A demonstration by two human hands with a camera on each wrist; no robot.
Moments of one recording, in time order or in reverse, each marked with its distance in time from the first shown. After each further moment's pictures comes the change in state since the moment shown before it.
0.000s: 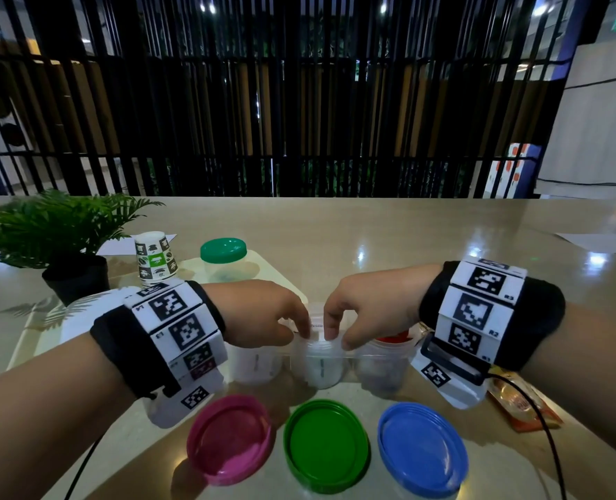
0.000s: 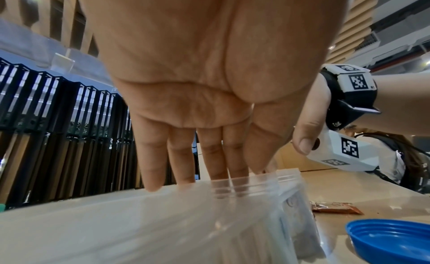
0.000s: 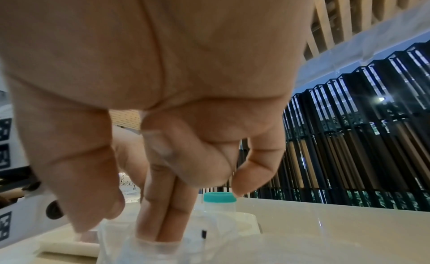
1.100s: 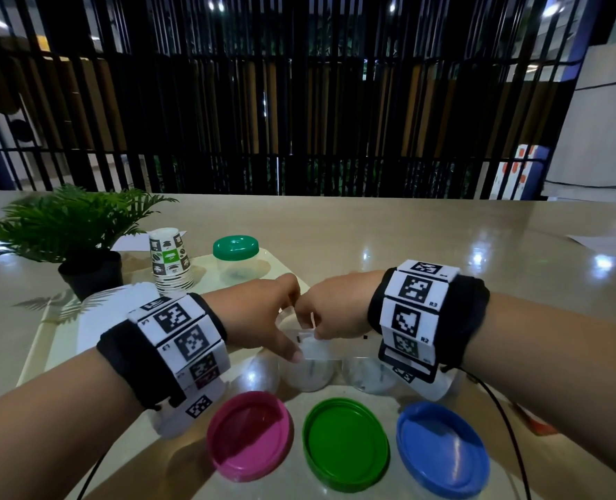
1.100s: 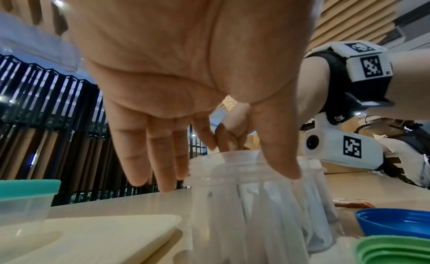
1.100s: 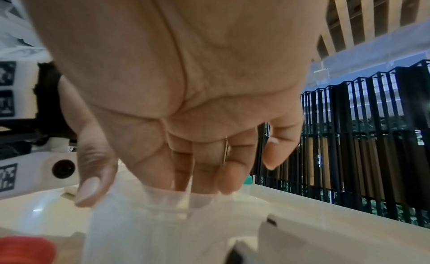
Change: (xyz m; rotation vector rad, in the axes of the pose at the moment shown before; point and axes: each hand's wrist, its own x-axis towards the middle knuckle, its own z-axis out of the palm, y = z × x) left_hand -0.001 -0.027 0.022 -0.207 0.169 -0.177; right_hand 0.046 -0.040 0.004 -0.258 -0.027 0.027
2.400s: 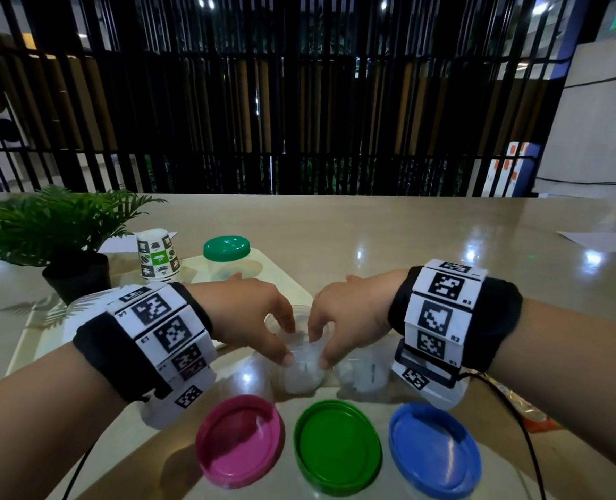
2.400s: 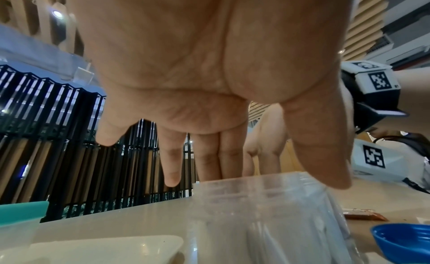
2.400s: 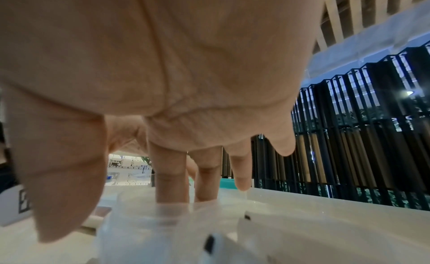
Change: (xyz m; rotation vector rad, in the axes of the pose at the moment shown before) left_hand 0.005 -0.002 -0.012 0.239 -0.135 0.076; right_hand -0.007 0.025 0.011 0.077 -0.083 -0.026
